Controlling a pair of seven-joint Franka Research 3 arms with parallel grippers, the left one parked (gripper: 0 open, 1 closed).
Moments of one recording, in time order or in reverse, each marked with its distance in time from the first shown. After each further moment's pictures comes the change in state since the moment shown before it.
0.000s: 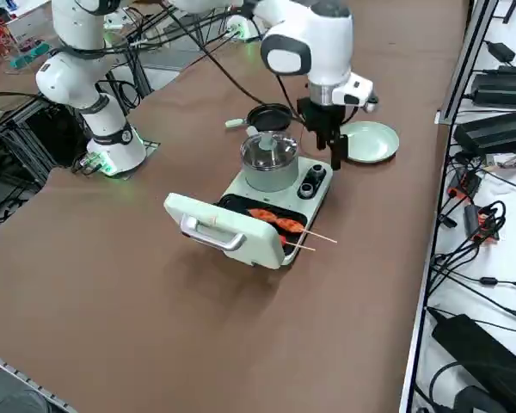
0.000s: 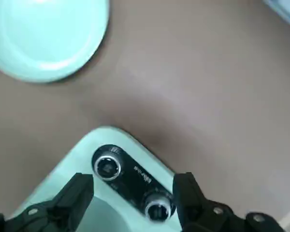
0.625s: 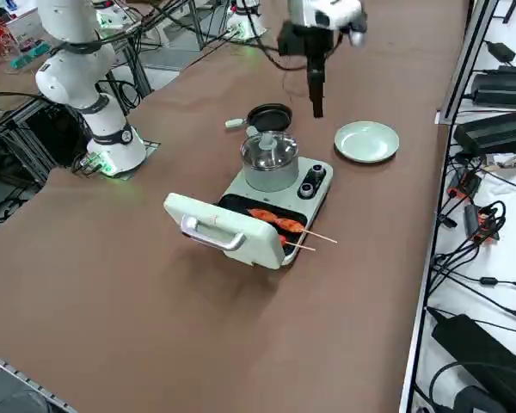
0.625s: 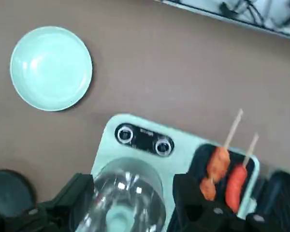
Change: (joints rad) arm -0.034 -0.280 -0.005 0.007 -0.010 -0.253 0.395
